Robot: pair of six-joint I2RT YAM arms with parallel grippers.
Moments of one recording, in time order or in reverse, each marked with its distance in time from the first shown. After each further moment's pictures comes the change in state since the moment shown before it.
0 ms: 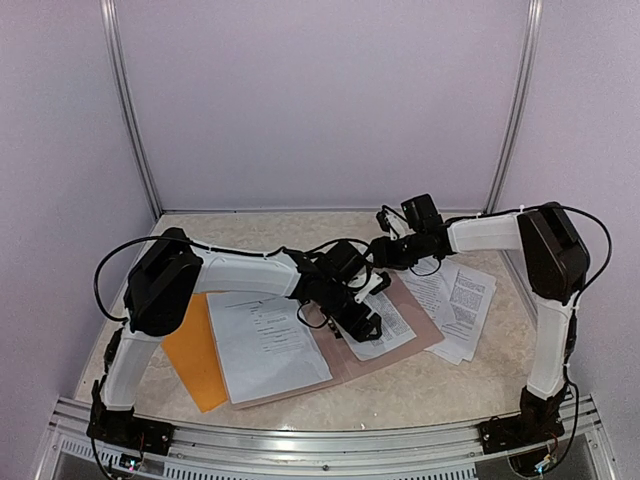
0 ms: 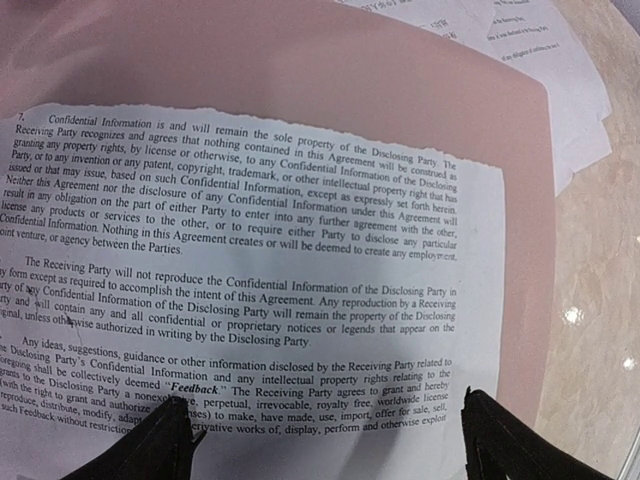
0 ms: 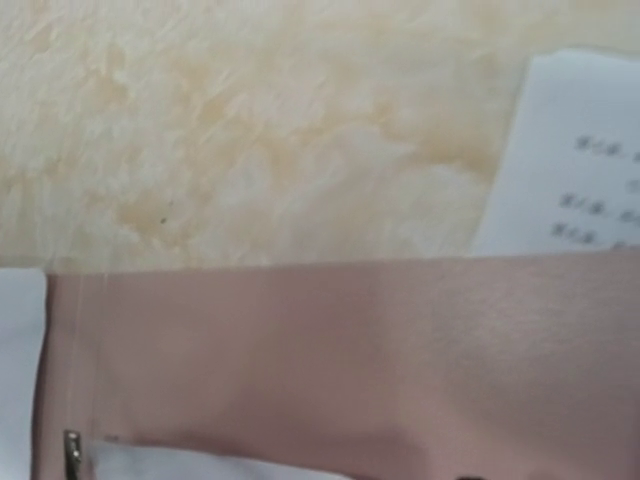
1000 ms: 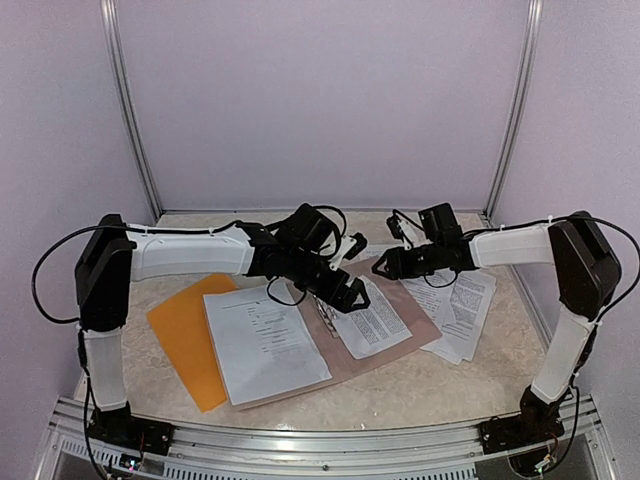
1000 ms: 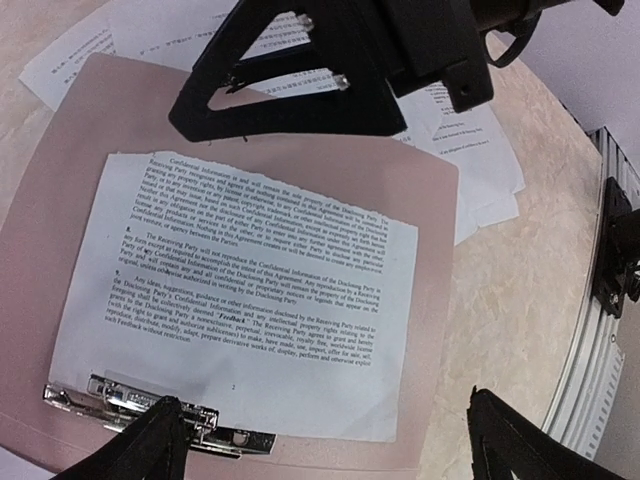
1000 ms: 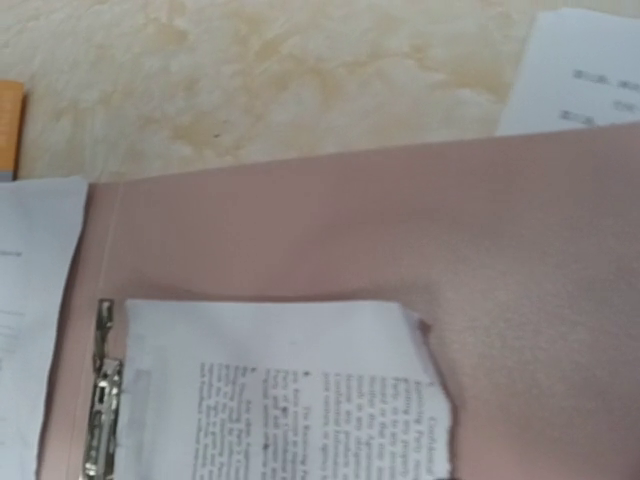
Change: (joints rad) left arm 0.050 -0.275 -0.153 0.029 0.027 -0.106; right arm 0.005 -0.221 -0.257 0.081 -0.005 -0.080
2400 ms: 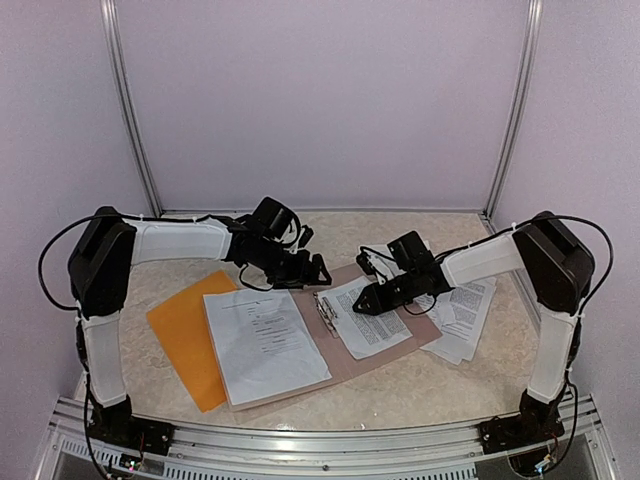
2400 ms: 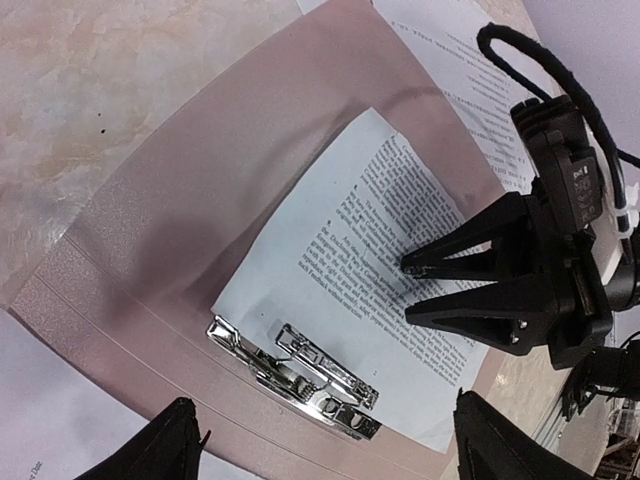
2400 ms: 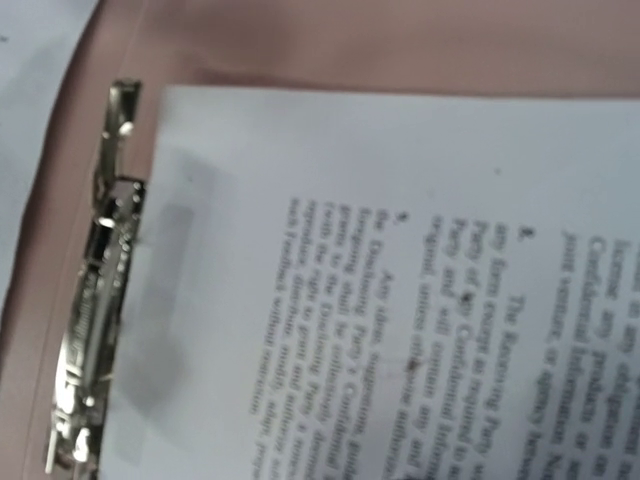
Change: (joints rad) left arm 0.226 -0.030 -0.122 0.021 0.079 -0.315; right arm 0.151 0.138 -0.021 0.010 -0.023 -0.060
